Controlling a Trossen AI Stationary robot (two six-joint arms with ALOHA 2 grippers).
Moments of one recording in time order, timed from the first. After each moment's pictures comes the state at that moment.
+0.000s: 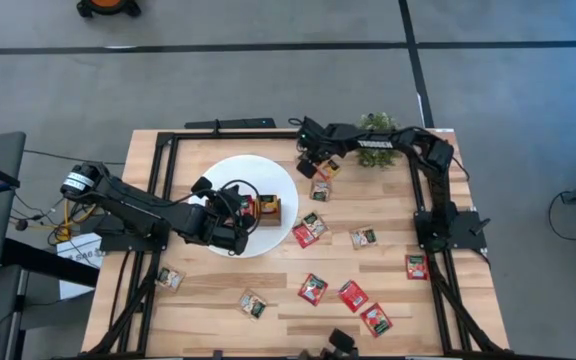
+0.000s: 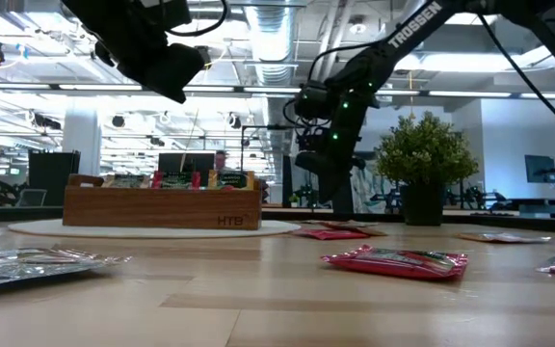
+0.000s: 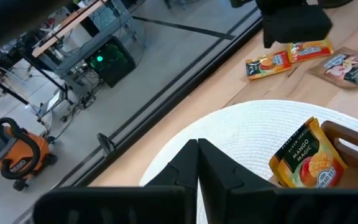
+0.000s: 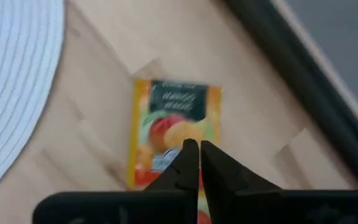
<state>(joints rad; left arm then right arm) -0.28 1.44 0.96 -0.80 -1.18 -0.80 -0.51 2.02 1.43 -0.56 0.16 0.02</state>
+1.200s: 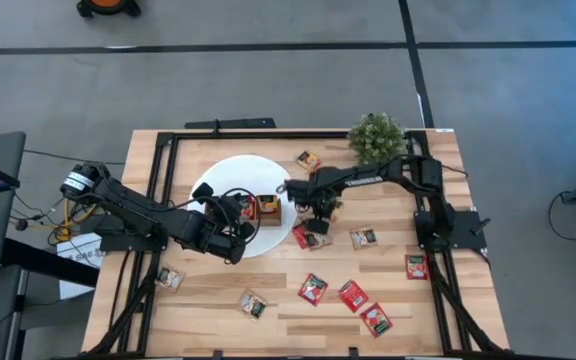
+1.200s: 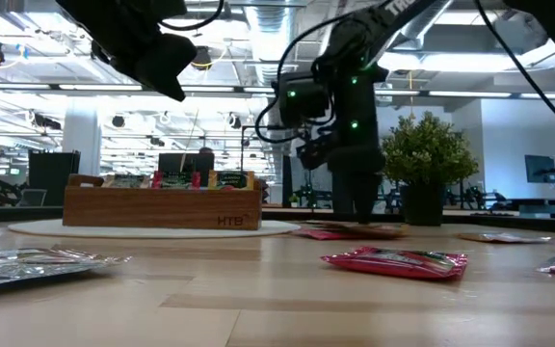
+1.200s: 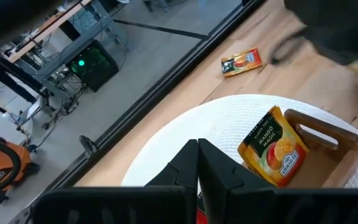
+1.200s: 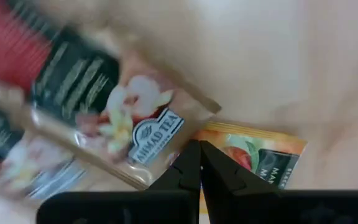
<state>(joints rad) -0.34 1.44 0.96 -0.79 -1.15 -0.80 -0.14 2.06 1.43 -1.00 0.02 0.11</state>
